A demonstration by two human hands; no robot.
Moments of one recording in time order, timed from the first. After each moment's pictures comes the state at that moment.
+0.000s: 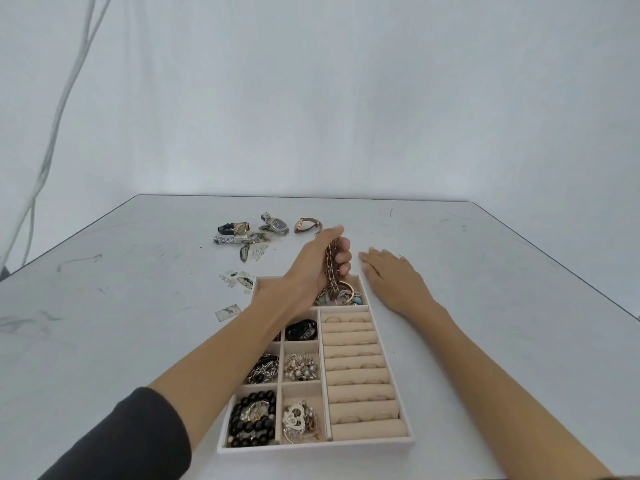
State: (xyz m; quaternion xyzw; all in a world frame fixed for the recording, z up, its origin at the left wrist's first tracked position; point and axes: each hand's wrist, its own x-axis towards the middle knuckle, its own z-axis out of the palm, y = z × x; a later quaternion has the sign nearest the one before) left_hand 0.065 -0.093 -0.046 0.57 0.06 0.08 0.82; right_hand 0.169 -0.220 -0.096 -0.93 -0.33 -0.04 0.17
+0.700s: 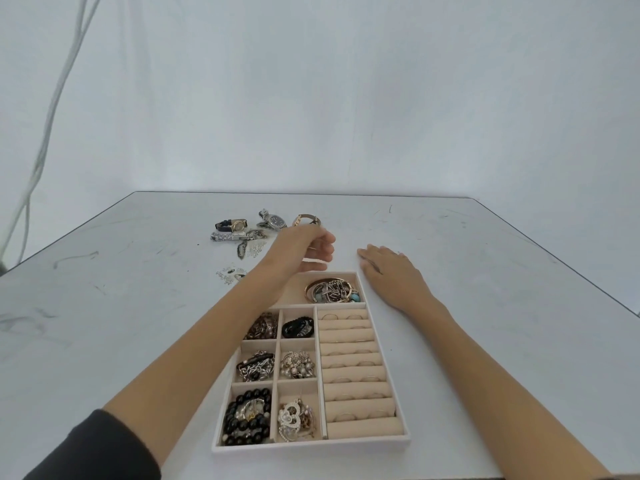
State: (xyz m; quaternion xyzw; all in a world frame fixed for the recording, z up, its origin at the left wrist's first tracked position) left_hand 0.045 -0.072 -0.032 0.71 0.10 0.14 0.68; right_hand 0.171 -0.222 -0.096 -0.92 -0.33 -0.04 0.21
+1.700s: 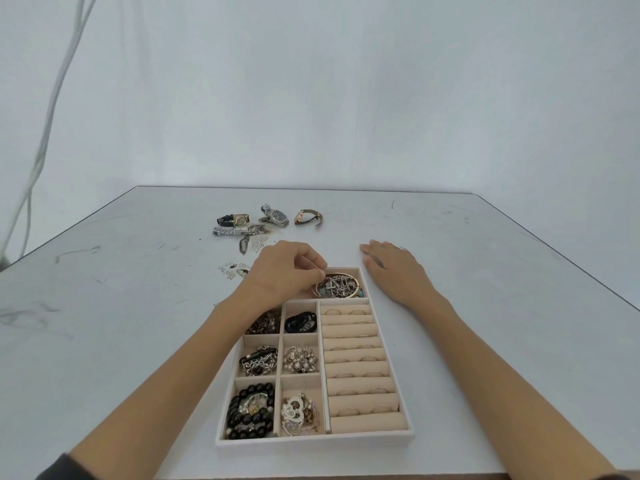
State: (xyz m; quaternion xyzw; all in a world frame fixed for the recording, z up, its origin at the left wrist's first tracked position) left_hand 0.026 -0.055 -0.057 0.88 0.10 0.14 0.43; right_hand 0.165 -0.224 -0.091 -0.92 -0.32 -0.03 0.22
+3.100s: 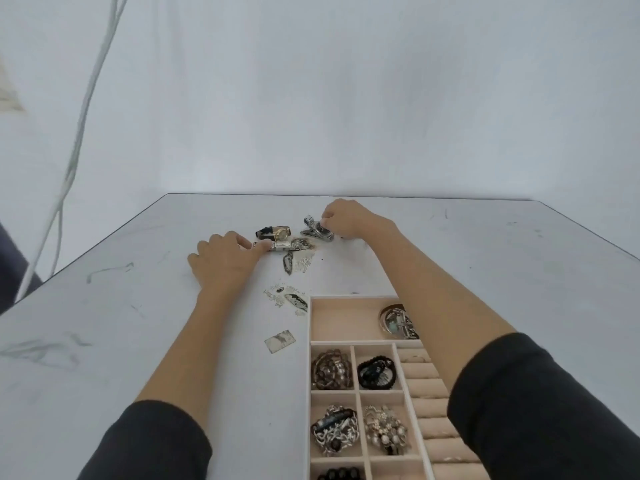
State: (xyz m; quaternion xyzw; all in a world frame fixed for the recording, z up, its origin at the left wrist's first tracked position) left_hand 0.060 0.113 -0.087 0.87 0.42 0.21 0.16; right_hand 0.215 -0.025 -0.032 -0.91 -0.37 0.06 0.16
